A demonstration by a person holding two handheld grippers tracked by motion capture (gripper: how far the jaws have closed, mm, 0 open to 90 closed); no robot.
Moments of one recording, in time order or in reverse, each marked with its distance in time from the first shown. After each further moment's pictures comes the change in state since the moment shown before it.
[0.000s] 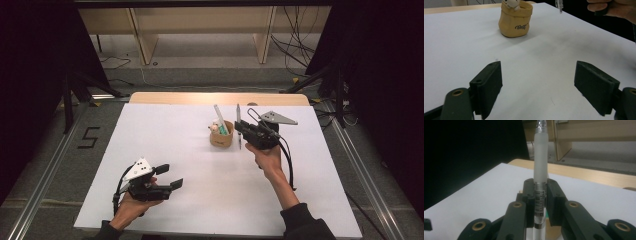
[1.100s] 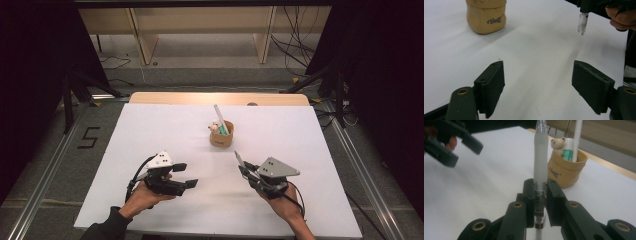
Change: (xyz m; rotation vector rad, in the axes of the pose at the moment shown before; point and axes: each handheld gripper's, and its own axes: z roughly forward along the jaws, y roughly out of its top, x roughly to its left) left arm -0.010 0.023 0.033 0.136 -0.117 0.055; right arm 0.049 -0.072 -0.075 0.124 0.019 -0.334
